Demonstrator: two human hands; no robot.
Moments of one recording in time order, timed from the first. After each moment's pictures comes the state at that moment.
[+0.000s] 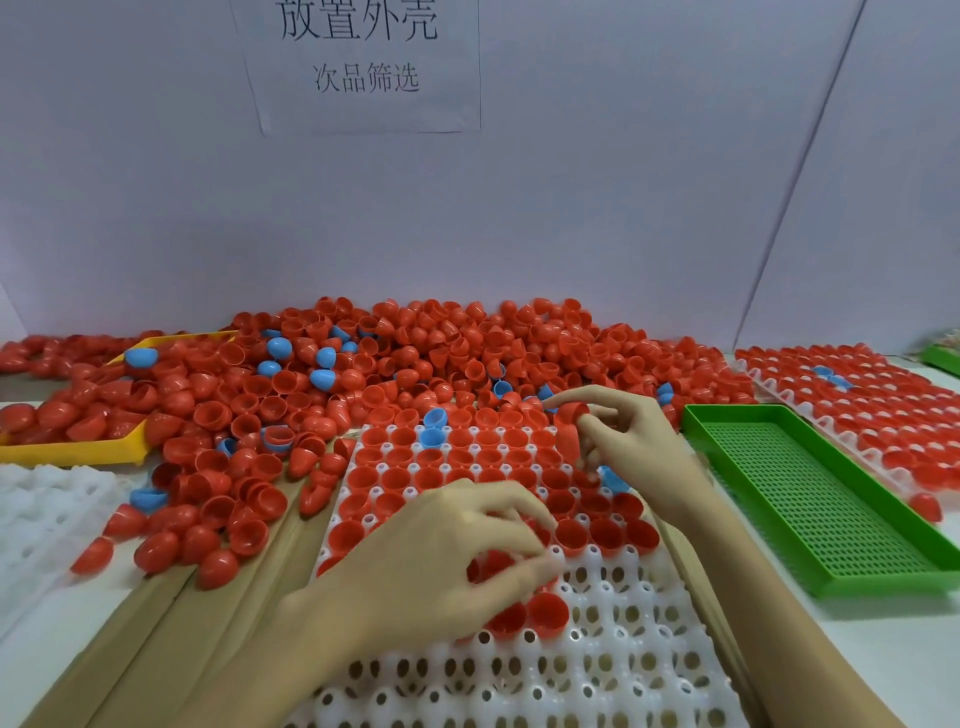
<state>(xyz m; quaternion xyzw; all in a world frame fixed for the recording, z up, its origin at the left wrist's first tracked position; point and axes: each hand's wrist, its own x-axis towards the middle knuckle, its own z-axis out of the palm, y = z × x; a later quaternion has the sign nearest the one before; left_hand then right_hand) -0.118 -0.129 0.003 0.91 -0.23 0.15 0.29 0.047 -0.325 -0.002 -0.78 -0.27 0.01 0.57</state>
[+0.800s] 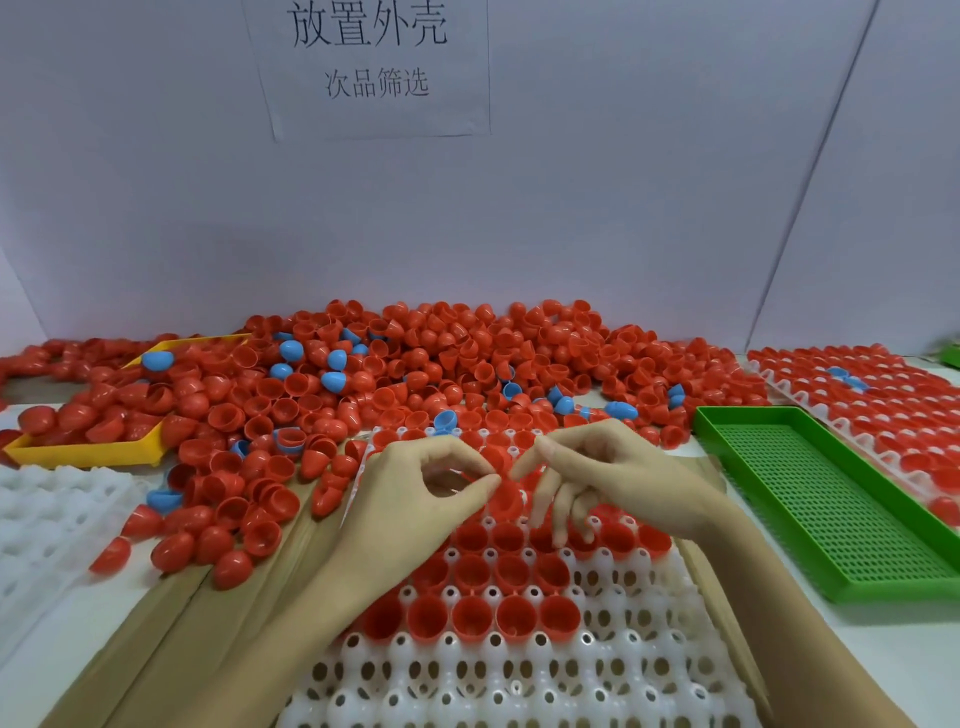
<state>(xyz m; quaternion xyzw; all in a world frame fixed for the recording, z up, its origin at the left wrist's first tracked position) -0.093 -0.106 -0.007 0.85 0.01 0.20 0.49 0.023 -0.316 0.014 -0.70 -0.39 0.28 0.52</state>
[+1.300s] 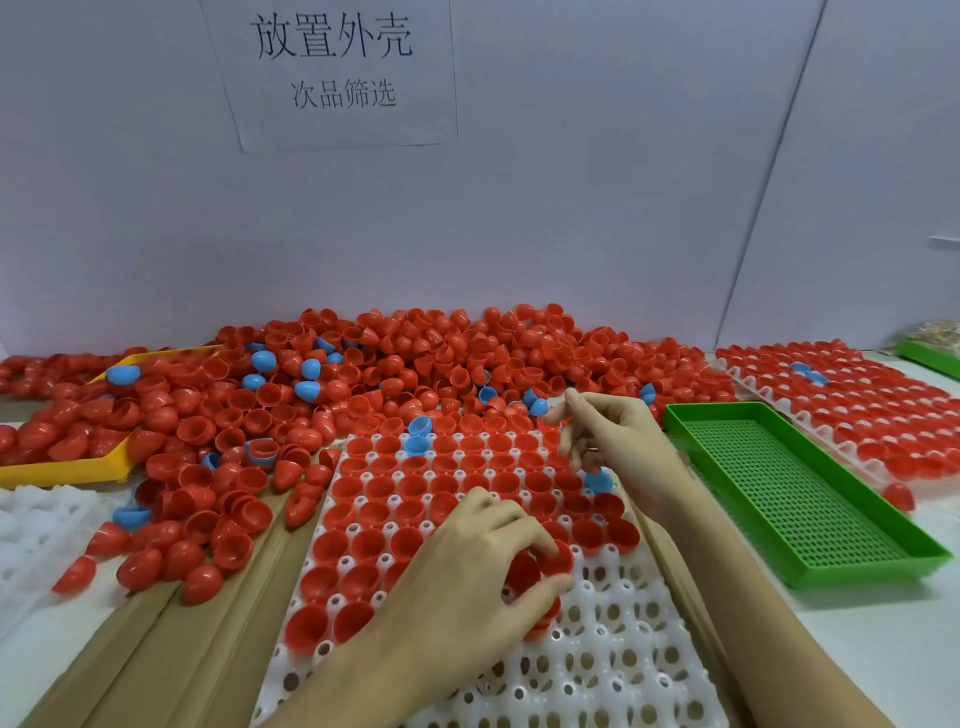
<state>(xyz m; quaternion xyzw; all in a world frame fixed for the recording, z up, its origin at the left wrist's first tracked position) -0.112 -0.166 -0.021 0.93 -0.15 0.15 0.30 0.057 -0.330 -0.006 -0.72 -0.22 0.07 0.65</state>
